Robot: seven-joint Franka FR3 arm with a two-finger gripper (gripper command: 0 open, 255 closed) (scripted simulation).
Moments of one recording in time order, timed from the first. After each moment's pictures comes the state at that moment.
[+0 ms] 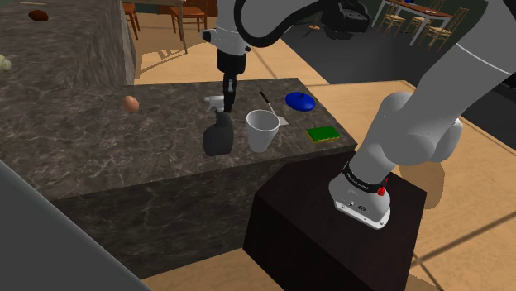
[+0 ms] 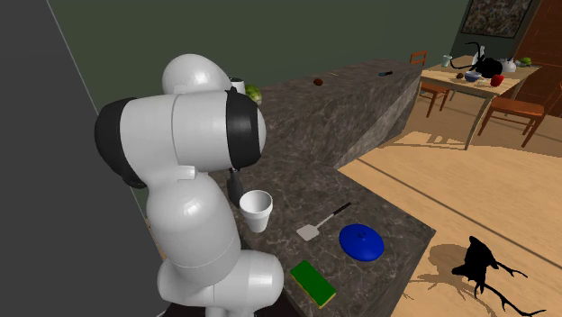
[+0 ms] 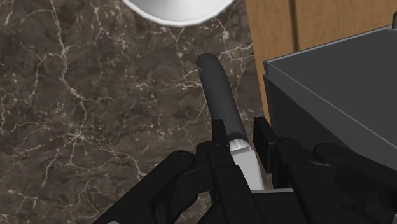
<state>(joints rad) 0.32 -0.19 0.12 -2.33 0.12 2.16 -0.45</state>
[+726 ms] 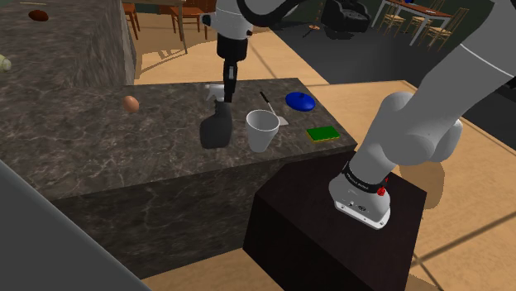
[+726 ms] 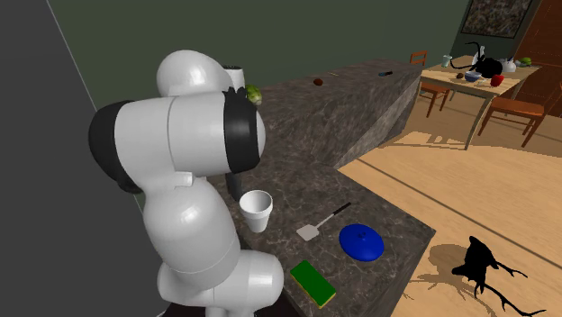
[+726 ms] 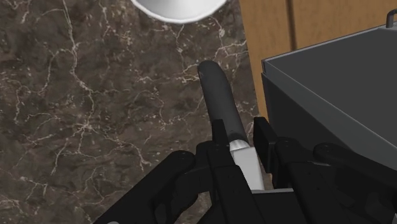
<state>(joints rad) 0.31 -0.23 0.12 -2.27 0.12 2.06 -0.45</state>
